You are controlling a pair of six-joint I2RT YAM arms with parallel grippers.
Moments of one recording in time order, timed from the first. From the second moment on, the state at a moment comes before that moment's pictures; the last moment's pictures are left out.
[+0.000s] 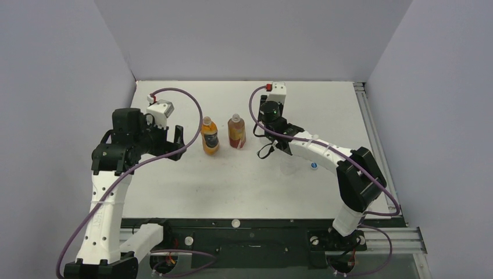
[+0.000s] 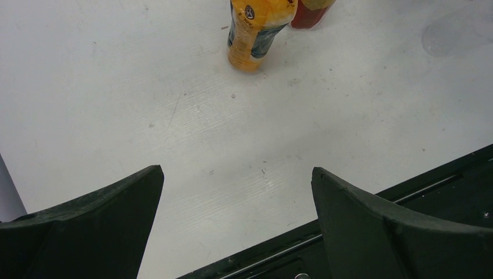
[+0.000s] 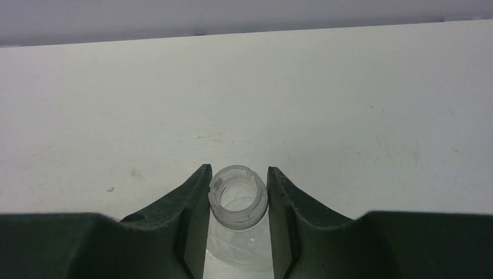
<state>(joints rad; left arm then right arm) -0.06 0.99 1.29 -1.04 0.29 0.14 0.68 1.71 1.21 0.18 0.65 0.27</state>
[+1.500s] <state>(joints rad) -0.06 0.96 1.26 -1.03 0.43 0.12 0.79 1.15 1.16 -0.30 0.60 0.37</state>
